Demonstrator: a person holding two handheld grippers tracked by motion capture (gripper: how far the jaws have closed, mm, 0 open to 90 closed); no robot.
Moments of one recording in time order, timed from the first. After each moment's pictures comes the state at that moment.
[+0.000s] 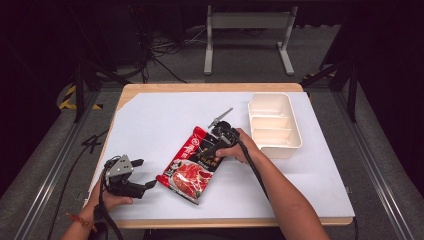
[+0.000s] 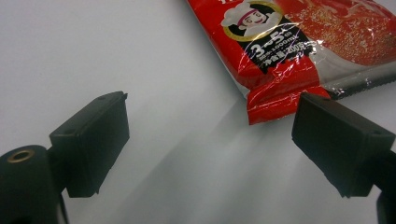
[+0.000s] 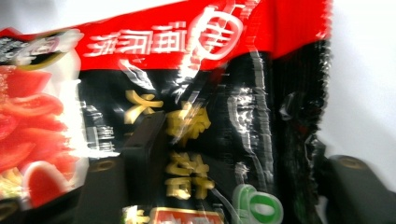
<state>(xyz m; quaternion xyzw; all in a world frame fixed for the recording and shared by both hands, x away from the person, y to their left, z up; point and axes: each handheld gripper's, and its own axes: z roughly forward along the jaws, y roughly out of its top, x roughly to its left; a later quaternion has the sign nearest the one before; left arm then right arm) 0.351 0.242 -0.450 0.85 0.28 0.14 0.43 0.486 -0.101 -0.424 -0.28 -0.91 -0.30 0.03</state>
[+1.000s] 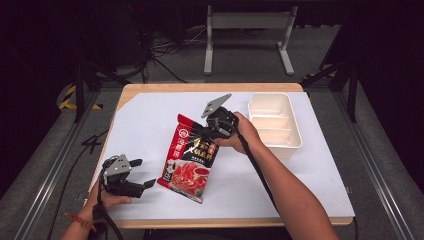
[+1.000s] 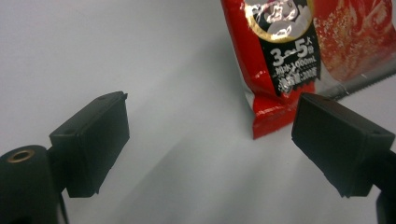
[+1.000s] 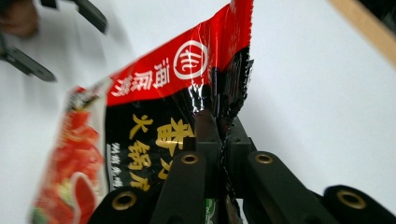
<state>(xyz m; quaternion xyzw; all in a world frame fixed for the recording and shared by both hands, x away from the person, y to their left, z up) 0.352 0.247 -0.451 0.84 0.28 0.14 0.44 0.450 -0.086 -0.320 -0.16 -0.92 -0.35 -0.11</state>
